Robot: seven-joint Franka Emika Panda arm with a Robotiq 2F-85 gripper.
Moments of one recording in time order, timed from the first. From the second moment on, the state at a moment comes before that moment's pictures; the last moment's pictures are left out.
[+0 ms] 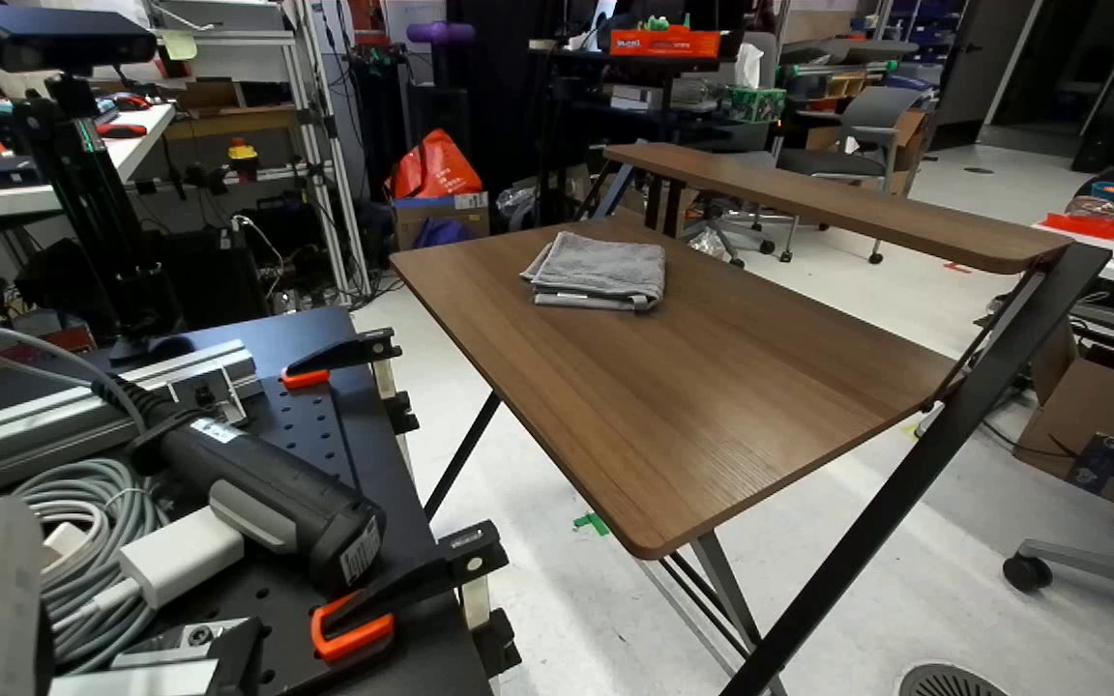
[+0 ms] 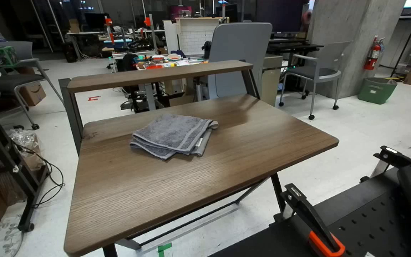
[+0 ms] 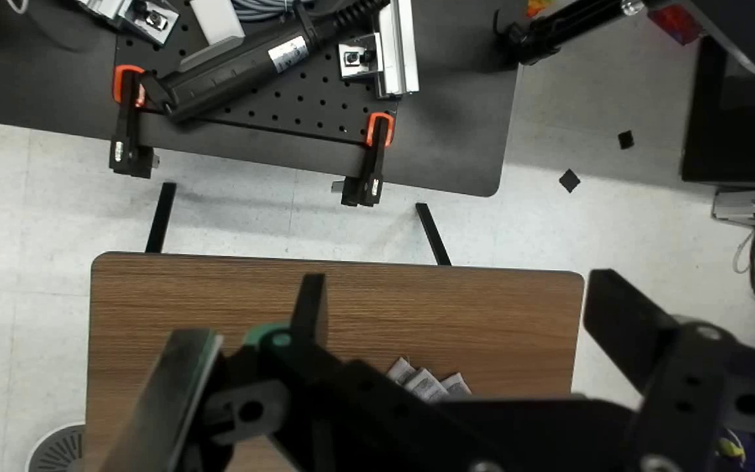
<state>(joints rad) 0.10 -0.33 -0.05 -2.15 0.18 1.56 -0.20</state>
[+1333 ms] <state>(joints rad) 0.18 0.38 0.15 -2.04 0.10 2.37 0.20</state>
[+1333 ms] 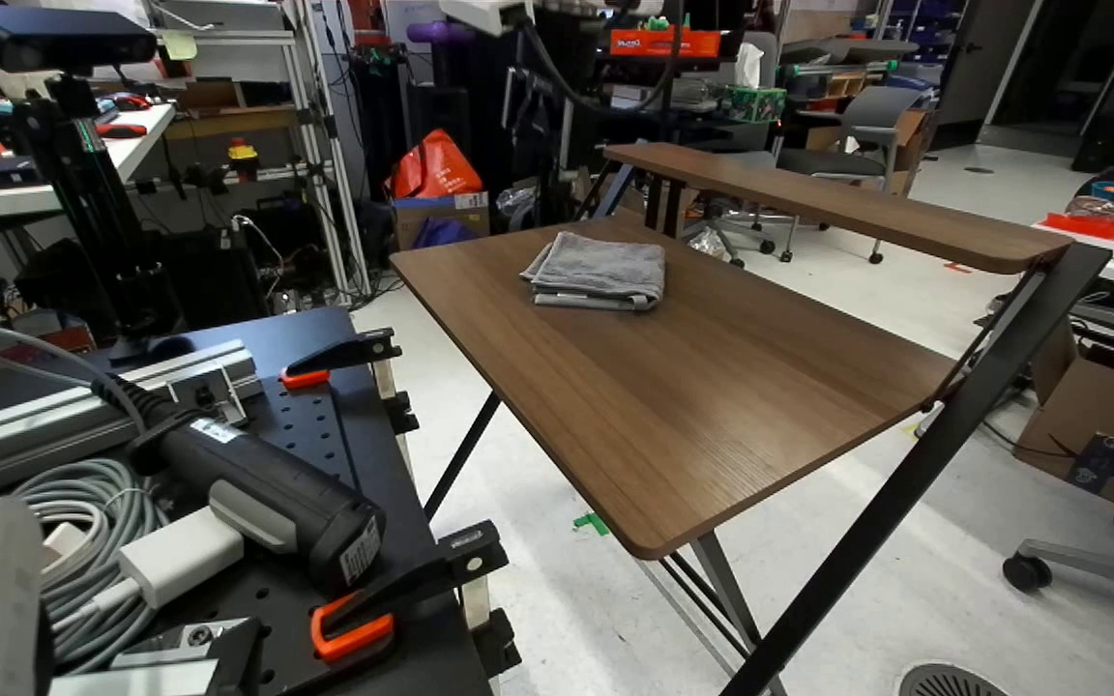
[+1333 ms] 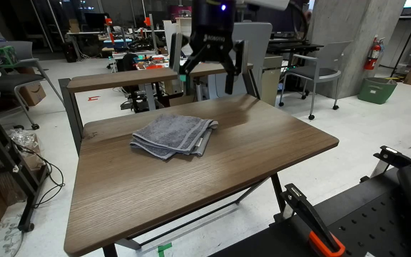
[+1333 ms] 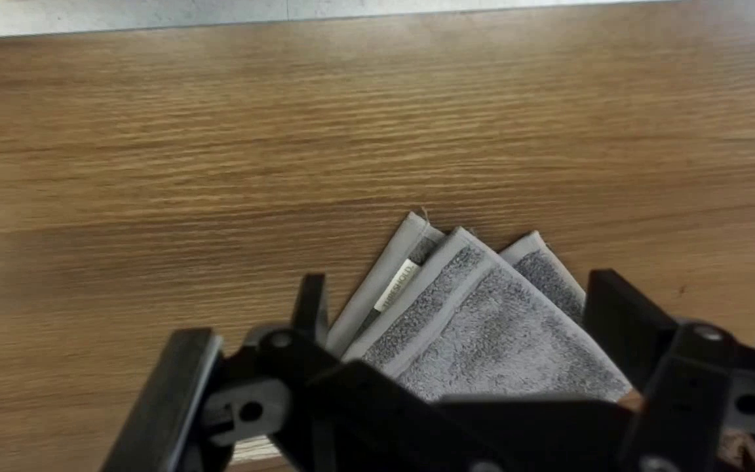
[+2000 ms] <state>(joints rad) 0.31 0.71 0.09 -1.73 0.05 2.51 0.38</state>
